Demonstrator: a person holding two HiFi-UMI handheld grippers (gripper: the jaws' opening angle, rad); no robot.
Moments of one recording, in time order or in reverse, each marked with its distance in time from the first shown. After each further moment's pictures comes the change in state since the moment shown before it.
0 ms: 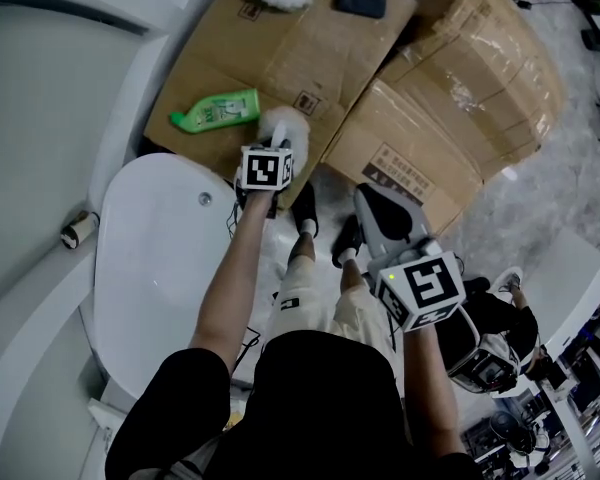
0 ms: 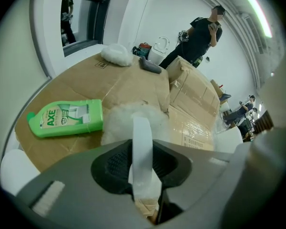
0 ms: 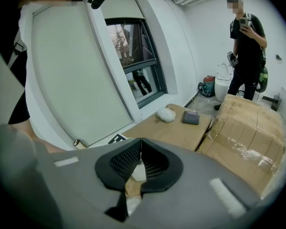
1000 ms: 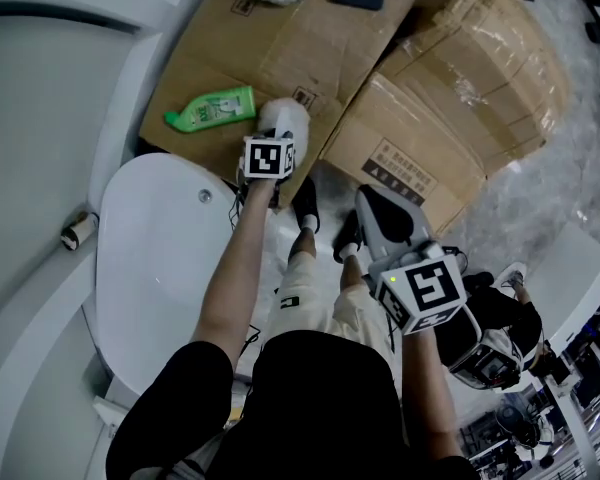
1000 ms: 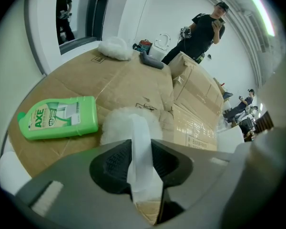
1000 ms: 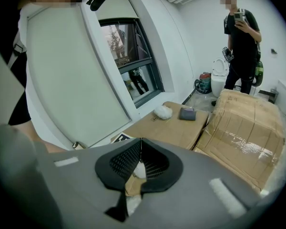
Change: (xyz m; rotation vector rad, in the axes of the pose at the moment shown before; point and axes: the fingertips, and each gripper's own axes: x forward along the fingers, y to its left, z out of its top) left arm 0.034 0.001 0.004 0.003 0.024 0.011; right arm 0.001 -0.016 -0.013 0.056 0.007 -0.016
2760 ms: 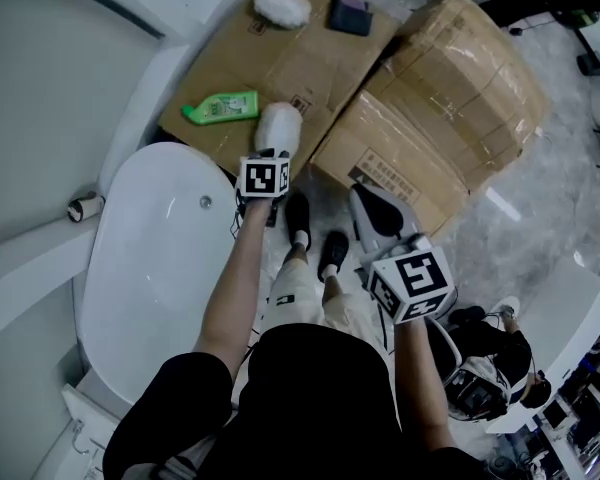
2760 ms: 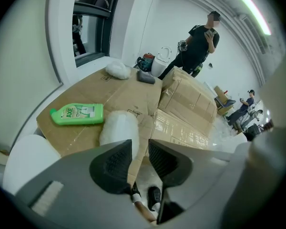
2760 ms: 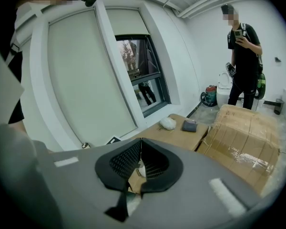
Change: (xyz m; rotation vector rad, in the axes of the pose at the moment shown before) left arm -0.109 -0.065 -0.031 -0.052 -0.130 0.073; right arm -0.107 0.022 -0.001 -0.090 -0.120 0.076
